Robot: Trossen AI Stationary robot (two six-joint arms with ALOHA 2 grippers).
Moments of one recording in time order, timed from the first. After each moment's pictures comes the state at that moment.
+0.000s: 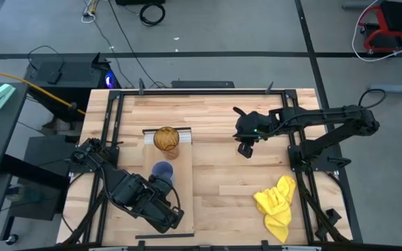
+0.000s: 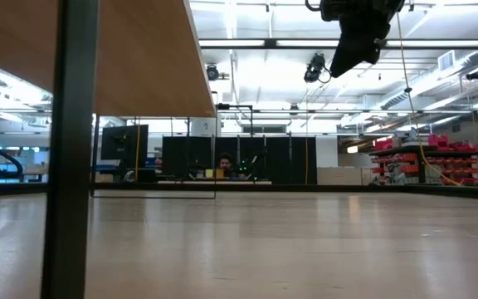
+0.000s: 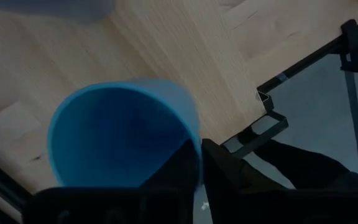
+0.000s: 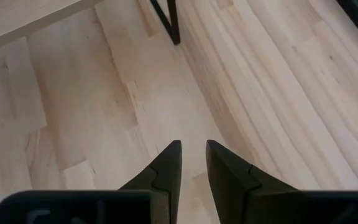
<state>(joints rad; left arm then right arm) -0.65 1.94 2.25 -1.57 -0.08 -1.71 0.01 1.25 1.13 -0.86 0.16 0.39</state>
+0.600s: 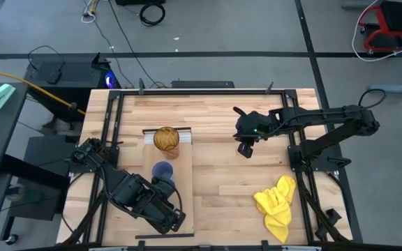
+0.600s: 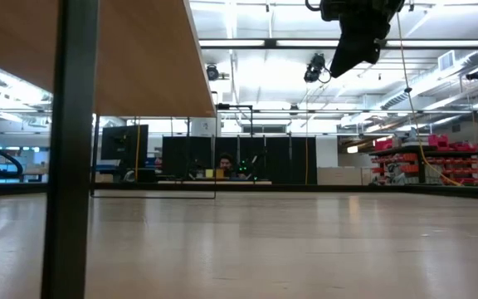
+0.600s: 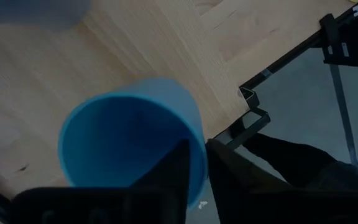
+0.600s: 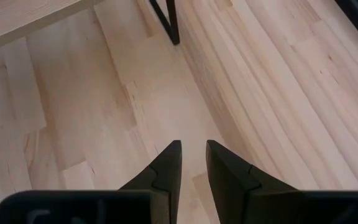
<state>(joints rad) -0.65 1.94 2.25 -1.52 -0.09 -1.66 0.01 1.25 1.13 -0.86 0.16 0.39</state>
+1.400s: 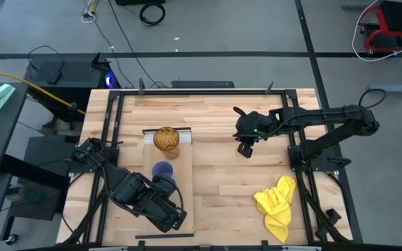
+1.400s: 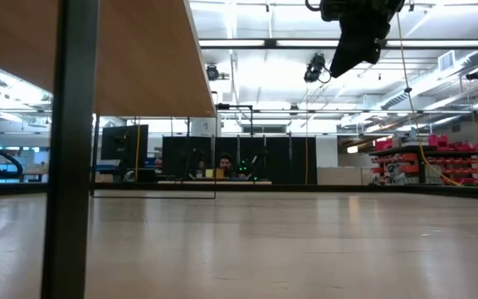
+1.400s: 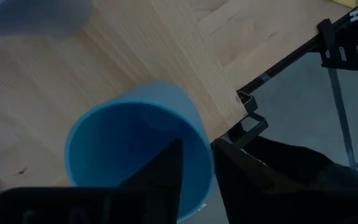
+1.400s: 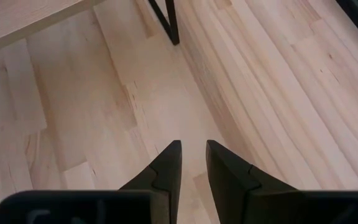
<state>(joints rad) -0.64 1.94 2.25 -1.52 -0.09 -1.66 0.01 1.25 1.13 -0.86 0.16 0.40</state>
